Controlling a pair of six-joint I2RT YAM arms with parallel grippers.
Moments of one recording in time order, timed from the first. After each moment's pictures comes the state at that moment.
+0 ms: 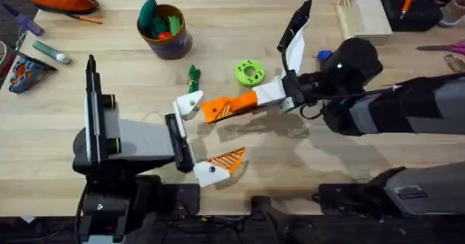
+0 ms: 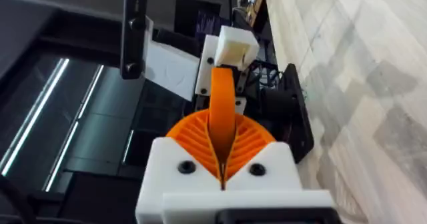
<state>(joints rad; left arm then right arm) -0.01 0.01 0.01 -0.14 1.23 0.09 0.47 1.62 0.41 1.26 -1.31 1.38</state>
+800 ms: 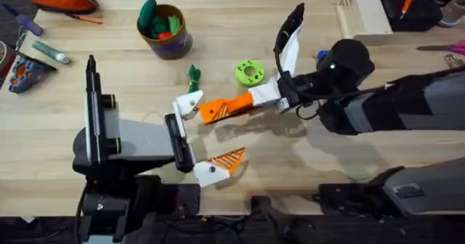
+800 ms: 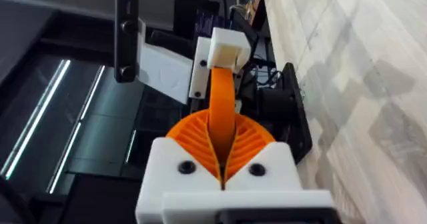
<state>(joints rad) -0.01 0.01 0.01 -0.14 1.23 0.09 0.49 1.65 0.43 1.26 -1.30 1.38</state>
